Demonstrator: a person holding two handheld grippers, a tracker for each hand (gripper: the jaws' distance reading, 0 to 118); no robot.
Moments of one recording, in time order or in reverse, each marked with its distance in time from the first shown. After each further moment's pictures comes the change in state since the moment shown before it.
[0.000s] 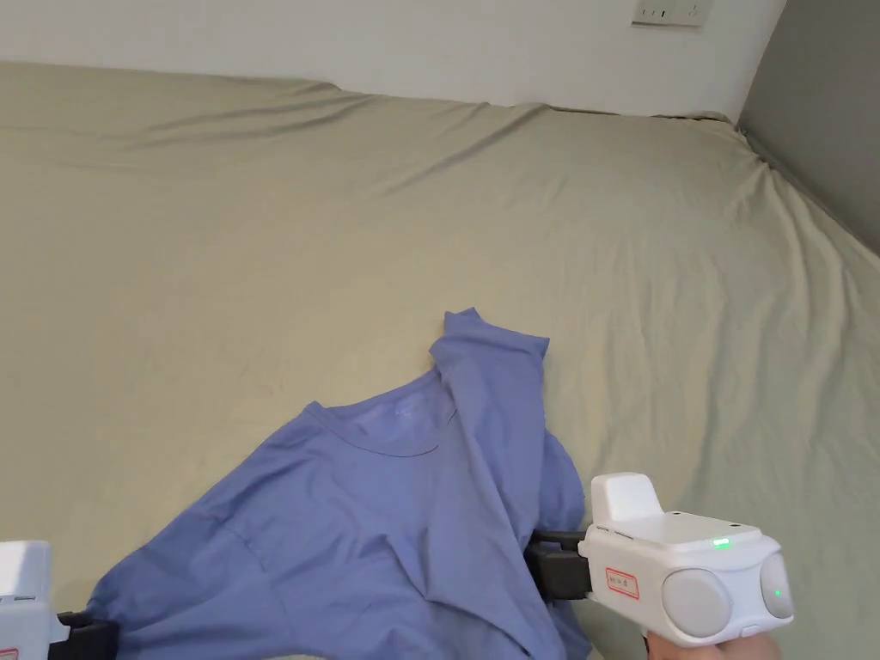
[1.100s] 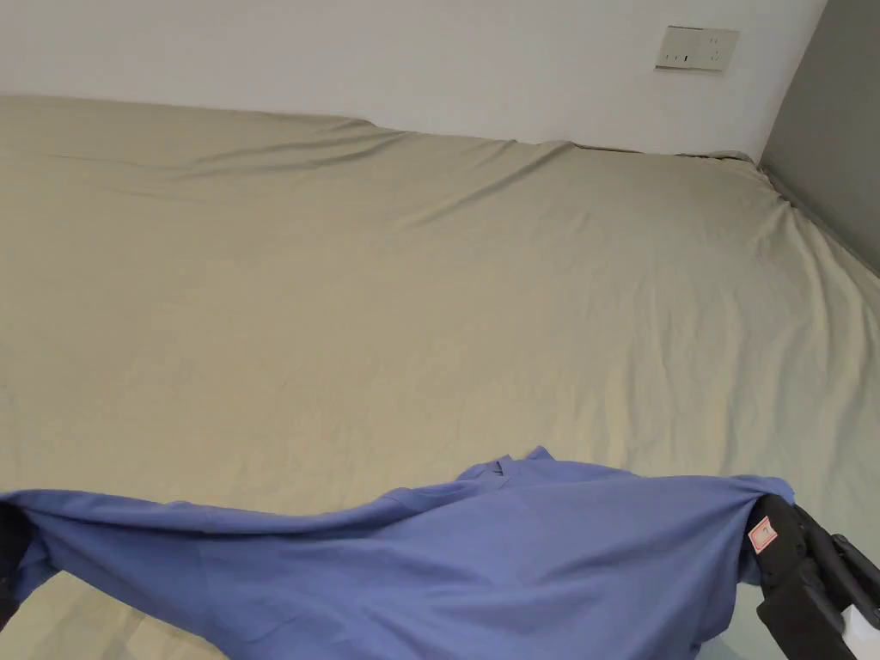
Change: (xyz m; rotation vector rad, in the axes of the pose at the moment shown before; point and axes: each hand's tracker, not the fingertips) left arm 0.015 -0.067 0.125 0.883 -0.009 0.384; right arm -0.026 -0.064 0.206 0.748 -0.058 -0.361
